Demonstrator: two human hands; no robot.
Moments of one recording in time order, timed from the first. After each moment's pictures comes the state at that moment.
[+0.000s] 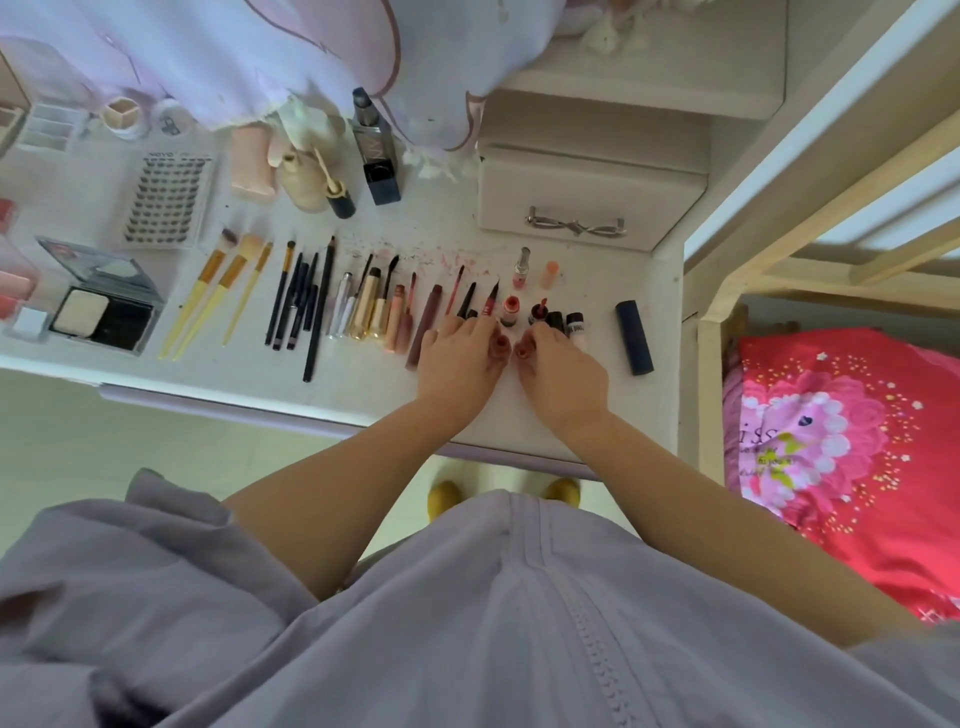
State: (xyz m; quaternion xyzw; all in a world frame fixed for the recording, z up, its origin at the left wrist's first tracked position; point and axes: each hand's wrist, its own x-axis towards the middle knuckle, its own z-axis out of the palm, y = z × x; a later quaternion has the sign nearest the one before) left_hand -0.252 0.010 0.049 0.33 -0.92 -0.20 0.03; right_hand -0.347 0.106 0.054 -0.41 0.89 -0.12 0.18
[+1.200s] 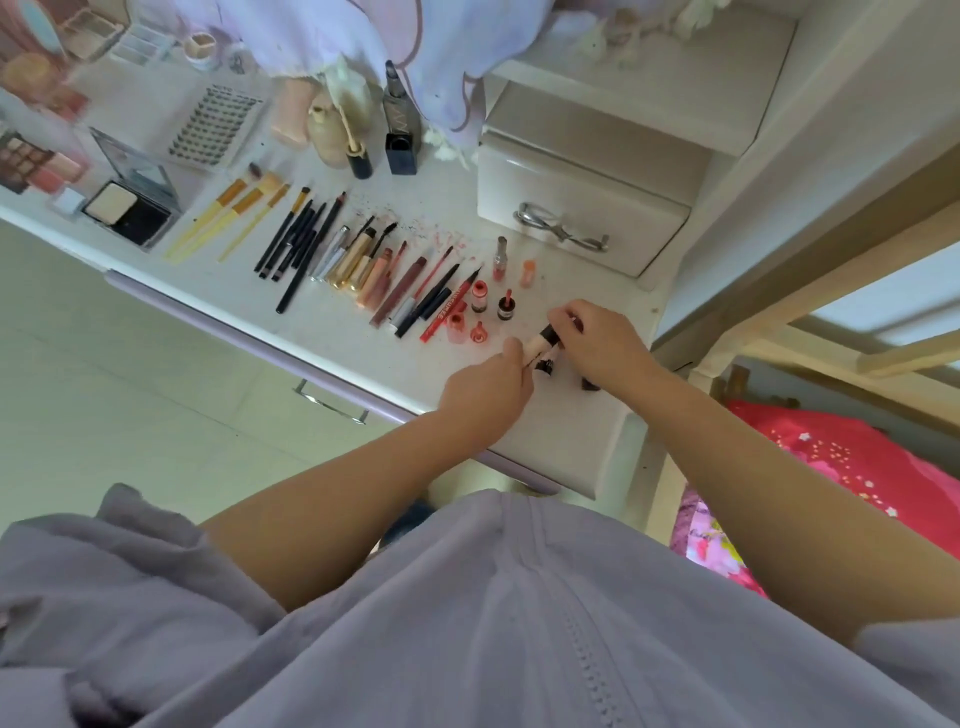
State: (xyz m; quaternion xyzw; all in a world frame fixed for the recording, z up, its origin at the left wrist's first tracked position) left_hand -0.304 0.108 0.077 0.44 -0.85 -0.28 -0.07; right_hand -0.448 0.134 0.095 -0.46 0.81 -0.17 0.32
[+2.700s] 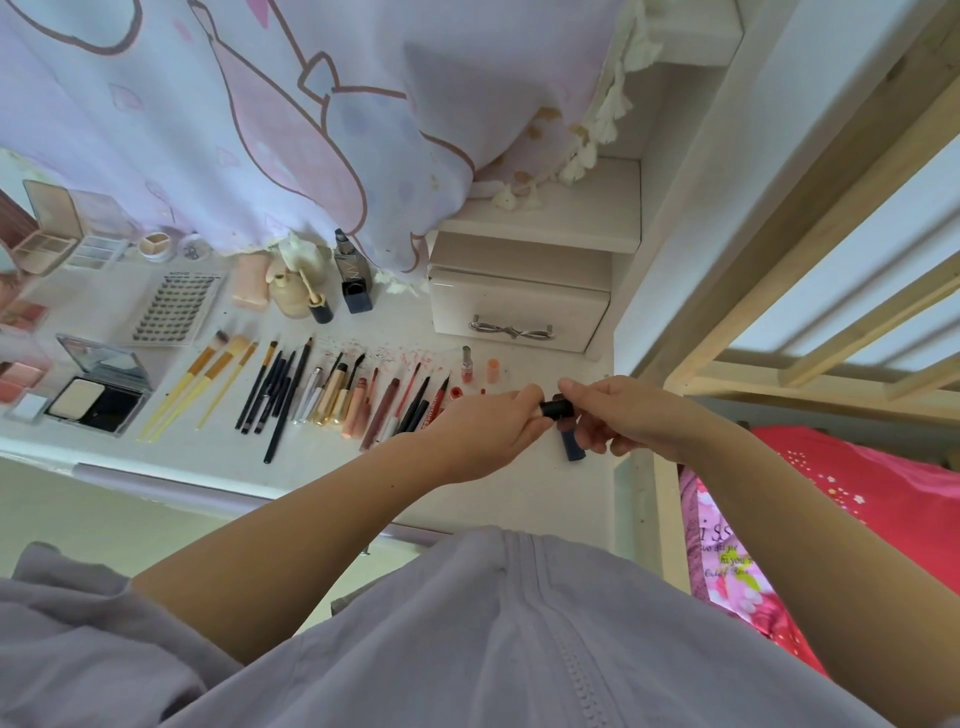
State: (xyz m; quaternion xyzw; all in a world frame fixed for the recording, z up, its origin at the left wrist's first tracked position) left_hand -0.307 0.056 0.155 0.14 -0.96 -0.22 -0.11; right_hand -0.451 0.169 0.177 -0.30 0.76 -0.26 0.51
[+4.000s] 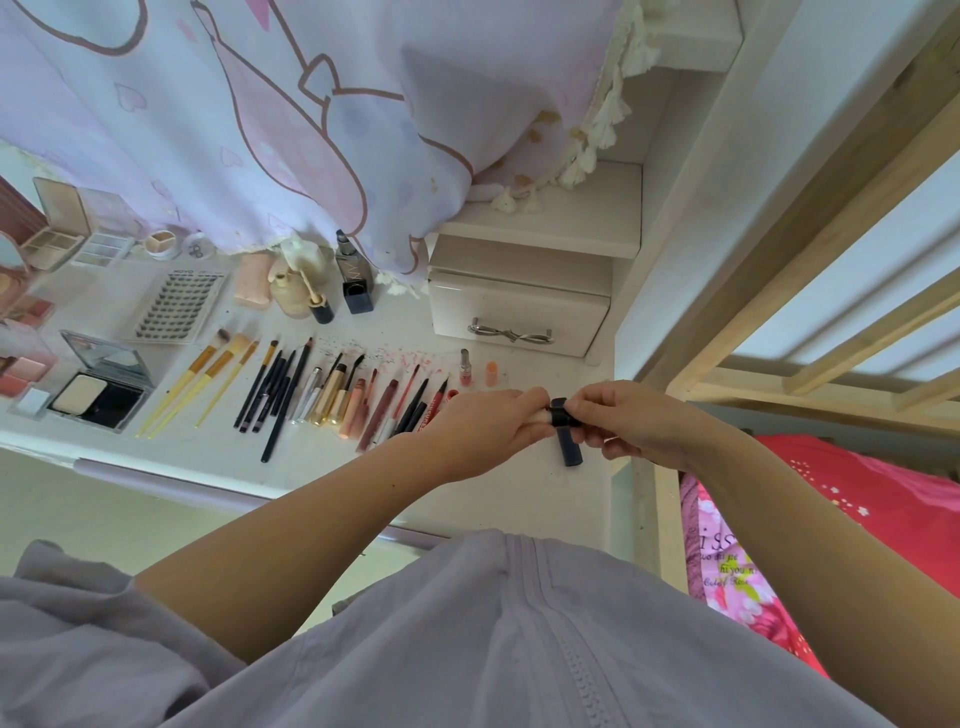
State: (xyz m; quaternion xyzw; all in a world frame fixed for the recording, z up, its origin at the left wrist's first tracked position) left_hand -0.314 0.054 0.154 0.13 -0.96 -0.20 -0.10; right_hand -0.462 0.175 0.172 -0.27 0.72 -0.31 0.55
